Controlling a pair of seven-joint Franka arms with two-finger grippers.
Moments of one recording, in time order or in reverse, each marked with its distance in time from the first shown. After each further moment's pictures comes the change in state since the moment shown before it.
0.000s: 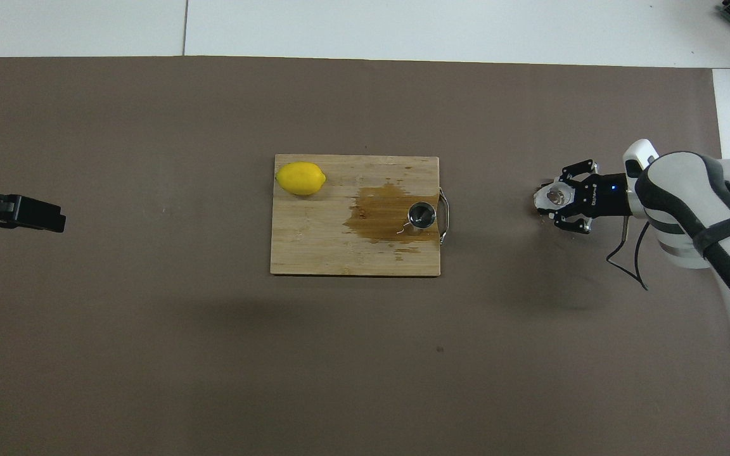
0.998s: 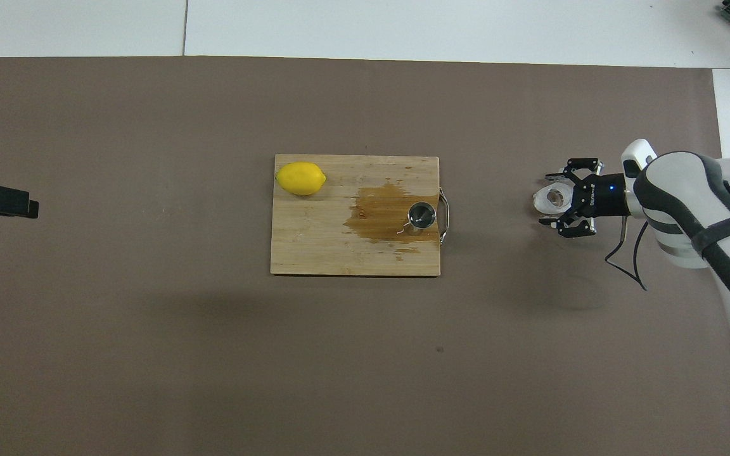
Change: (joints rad) left arm -0.039 -0.003 0.105 -0.020 -0.022 0.074 0.000; right arm 0.003 0.000 0.000 -0.001 -0.001 -0.006 0.000
